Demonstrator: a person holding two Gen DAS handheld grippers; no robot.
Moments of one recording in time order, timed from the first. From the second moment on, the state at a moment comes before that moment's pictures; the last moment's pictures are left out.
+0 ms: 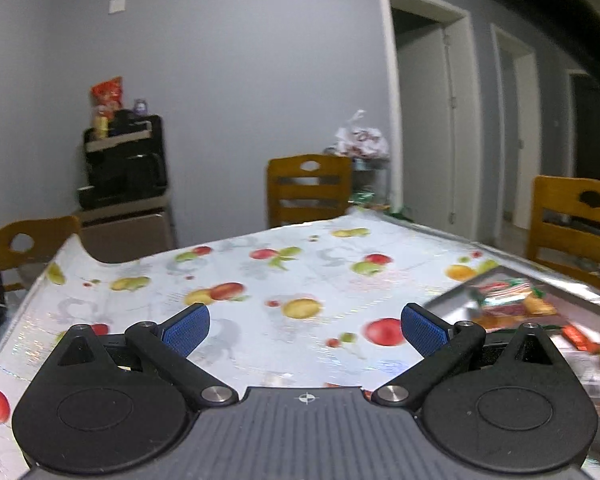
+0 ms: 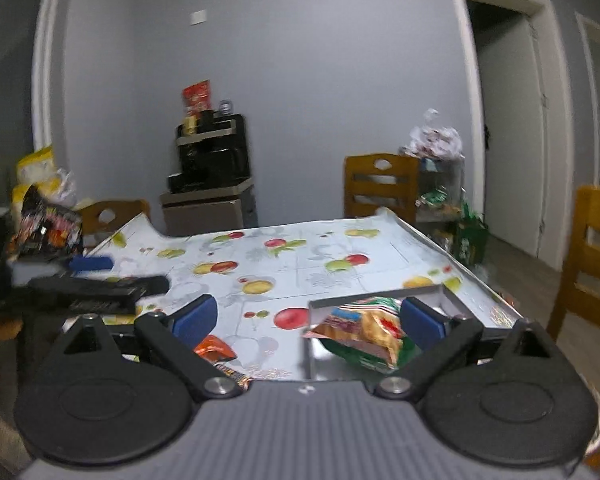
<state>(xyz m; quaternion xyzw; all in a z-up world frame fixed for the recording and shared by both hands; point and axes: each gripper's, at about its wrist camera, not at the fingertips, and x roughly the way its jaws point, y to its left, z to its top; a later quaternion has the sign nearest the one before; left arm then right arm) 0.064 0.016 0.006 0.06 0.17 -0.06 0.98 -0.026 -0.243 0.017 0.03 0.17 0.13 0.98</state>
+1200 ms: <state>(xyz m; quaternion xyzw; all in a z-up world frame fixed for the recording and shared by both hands) 0.105 0.062 -0.064 -0.03 0.23 -0.04 0.97 -0.002 -0.143 -0.086 -0.06 0.33 0.10 0.94</state>
